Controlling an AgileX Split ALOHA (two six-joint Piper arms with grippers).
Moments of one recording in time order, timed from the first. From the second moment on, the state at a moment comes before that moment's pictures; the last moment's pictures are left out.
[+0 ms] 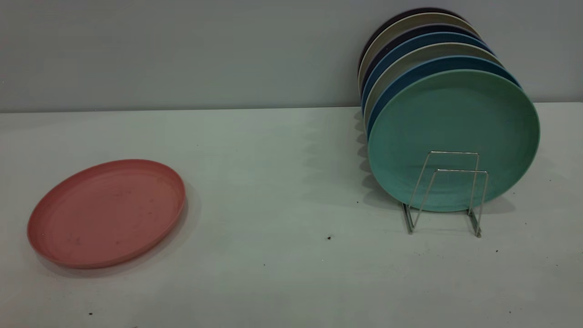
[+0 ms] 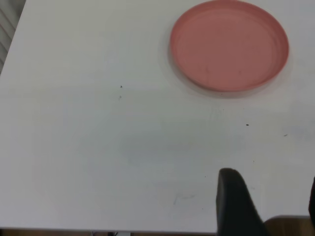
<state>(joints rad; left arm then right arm) 0.01 -0.02 -0.49 0.06 1.13 -0.04 0.02 -0.02 -0.48 0.16 1.15 -0.28</state>
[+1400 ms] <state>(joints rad) 0.01 0.05 -0.51 0.04 1.09 -0.05 0.02 -0.01 -0.48 0.16 1.14 -0.28</state>
